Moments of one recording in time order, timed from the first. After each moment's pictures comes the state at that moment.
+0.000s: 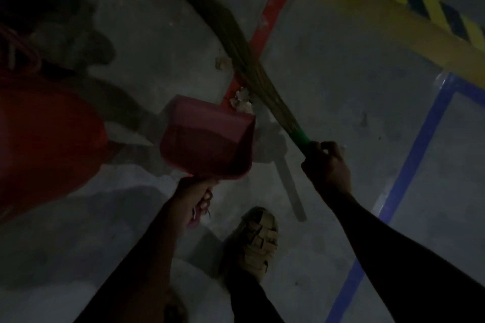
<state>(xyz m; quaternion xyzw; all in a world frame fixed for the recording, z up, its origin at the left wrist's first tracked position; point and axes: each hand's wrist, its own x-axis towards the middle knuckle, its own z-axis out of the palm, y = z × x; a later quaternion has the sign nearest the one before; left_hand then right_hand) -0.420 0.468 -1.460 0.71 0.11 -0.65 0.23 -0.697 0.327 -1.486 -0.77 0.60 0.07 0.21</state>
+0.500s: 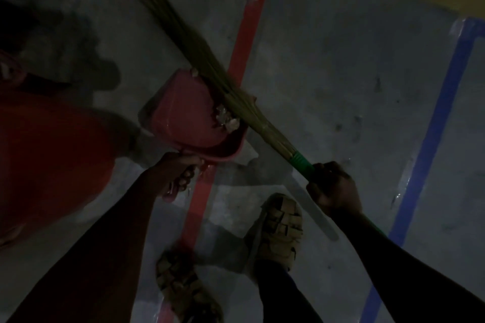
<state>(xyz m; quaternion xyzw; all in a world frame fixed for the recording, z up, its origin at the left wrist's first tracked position) -0.340 0.453 -1.482 0.74 -0.02 -0.66 0.12 -0.717 0.427 -1.507 -0.79 0.55 0.02 0.28</state>
